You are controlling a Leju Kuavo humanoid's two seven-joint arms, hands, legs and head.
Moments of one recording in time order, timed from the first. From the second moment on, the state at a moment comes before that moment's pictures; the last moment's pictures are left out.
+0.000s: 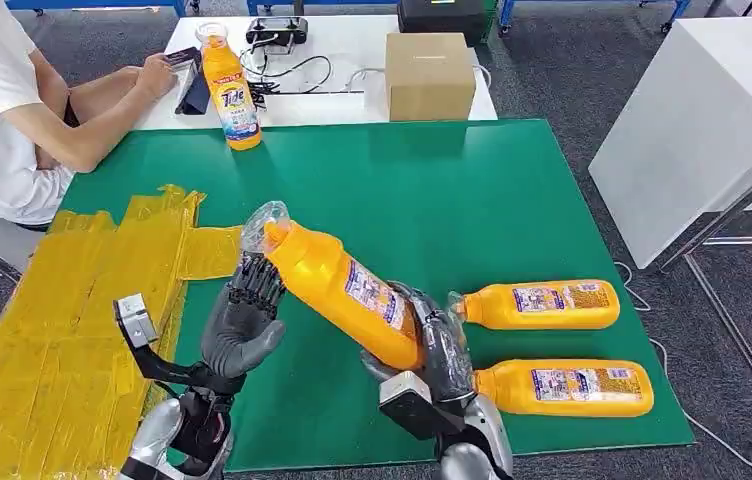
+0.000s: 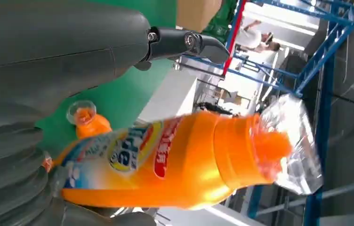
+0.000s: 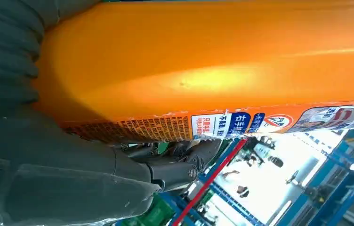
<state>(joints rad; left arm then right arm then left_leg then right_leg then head) -0.09 -0.12 -0.32 -1.50 0.46 -0.27 -0.28 0.01 0.09 0.45 -1.45 0.52 -0.39 -0.37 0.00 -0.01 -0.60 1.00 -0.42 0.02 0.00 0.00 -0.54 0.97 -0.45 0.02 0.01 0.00</state>
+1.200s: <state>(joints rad) -0.14 -0.10 -0.36 -1.45 0.47 -0.27 -0.28 -0.16 0.14 0.62 -1.11 0.64 -0.36 -0.33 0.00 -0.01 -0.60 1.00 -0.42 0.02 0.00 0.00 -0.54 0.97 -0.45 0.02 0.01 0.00</state>
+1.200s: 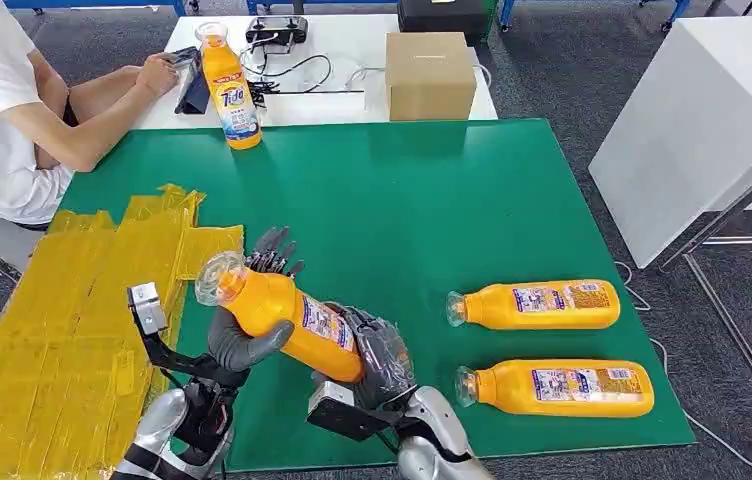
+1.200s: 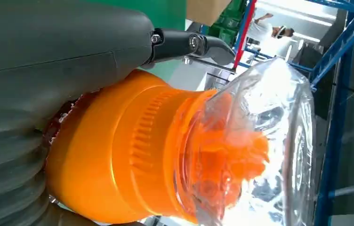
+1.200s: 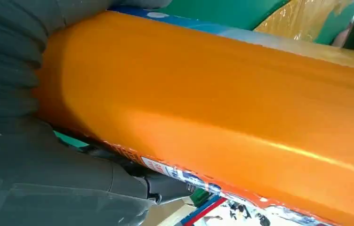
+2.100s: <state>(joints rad) -0.13 -0.10 -0.36 -1.44 0.38 -0.23 -0.33 -0.08 0.09 0.60 -1.28 0.62 -0.42 -0.32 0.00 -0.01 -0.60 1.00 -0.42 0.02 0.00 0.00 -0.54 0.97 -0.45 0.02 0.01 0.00</state>
